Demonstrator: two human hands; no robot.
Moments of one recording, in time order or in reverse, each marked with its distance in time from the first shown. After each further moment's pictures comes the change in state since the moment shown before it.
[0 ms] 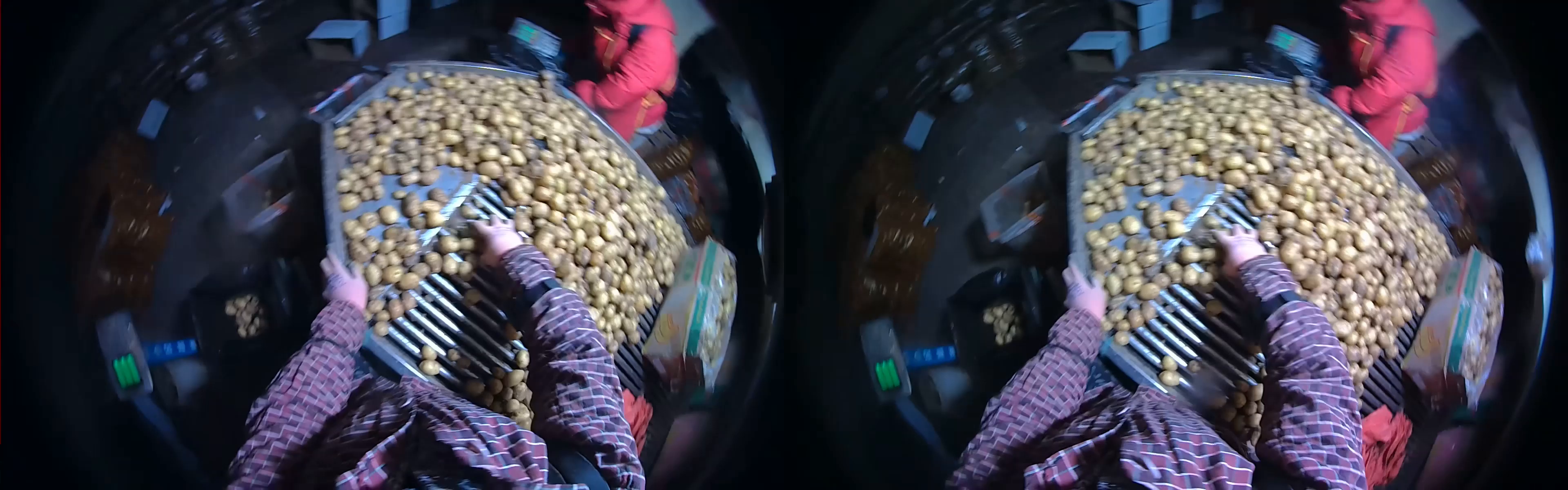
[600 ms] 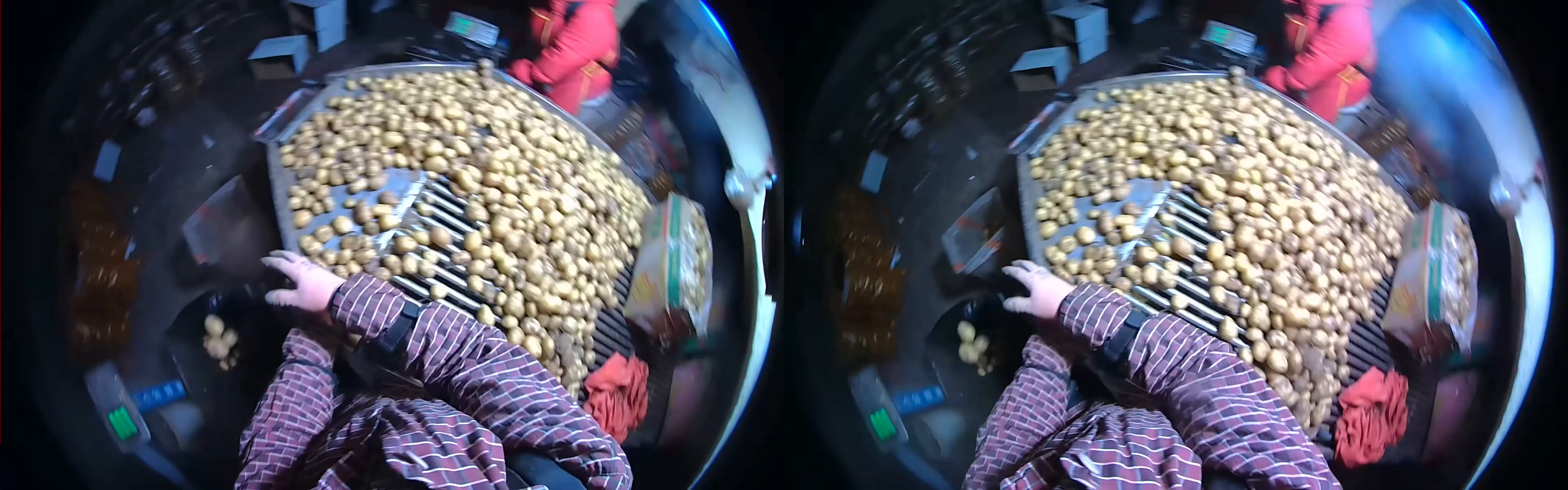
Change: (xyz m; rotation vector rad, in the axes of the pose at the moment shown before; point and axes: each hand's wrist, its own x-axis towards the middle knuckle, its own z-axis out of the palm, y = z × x) left_hand 0.003 -0.006 0.007 -0.015 -0.079 0.051; right_hand 0.009 -0.247 -0.004 0.878 0.194 -0.594
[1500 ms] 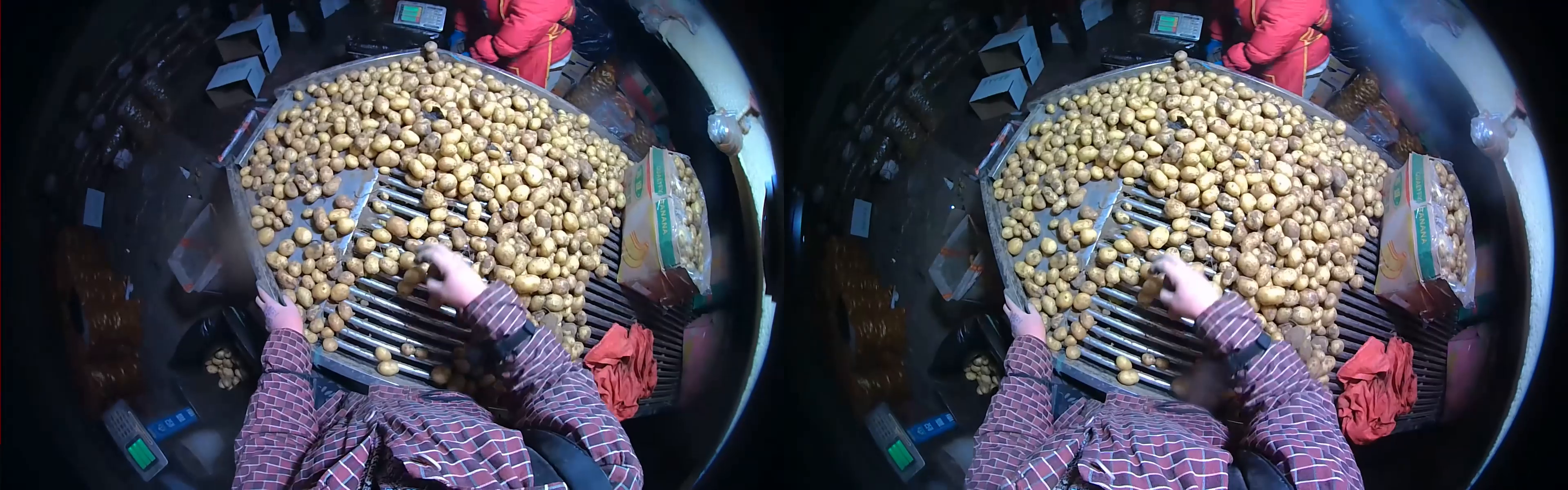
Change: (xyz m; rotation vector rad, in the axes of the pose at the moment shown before) left_hand -0.003 0.030 -0.032 0.062 -0.038 -0.163; right_hand -0.229 0.064 -0.160 -0.342 0.331 0.255
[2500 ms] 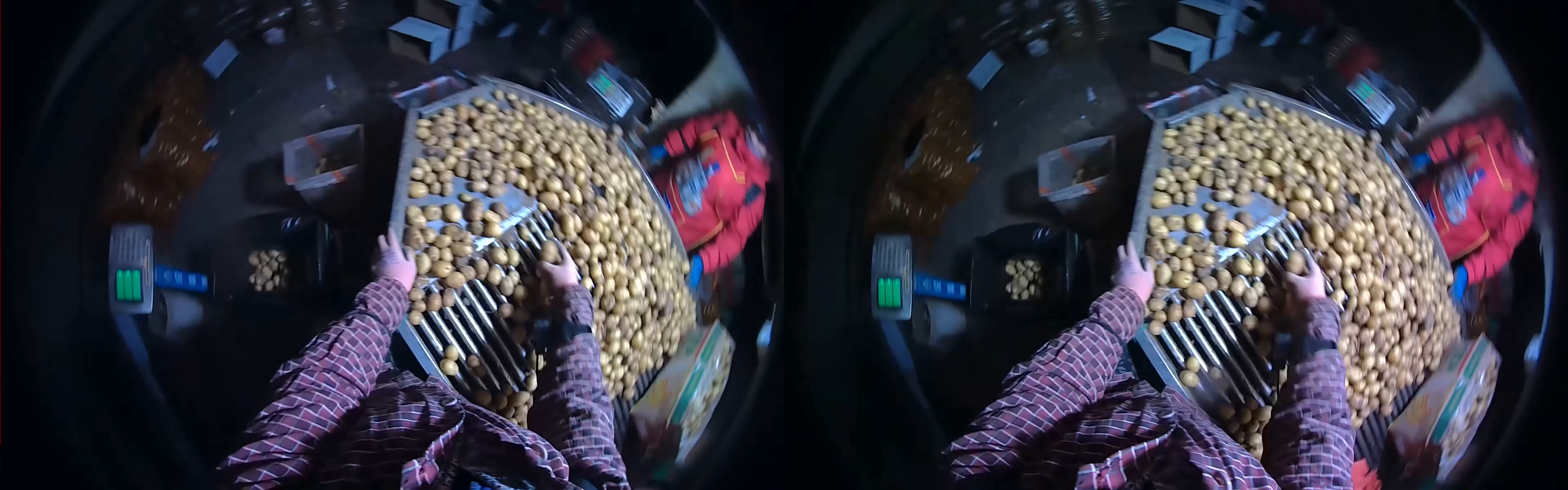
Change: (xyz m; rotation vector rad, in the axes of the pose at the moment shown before) left_hand 0.007 -0.011 0.019 -0.046 0.014 -0.038; right_hand 0.113 0.064 0.018 0.368 -0.043 0.531
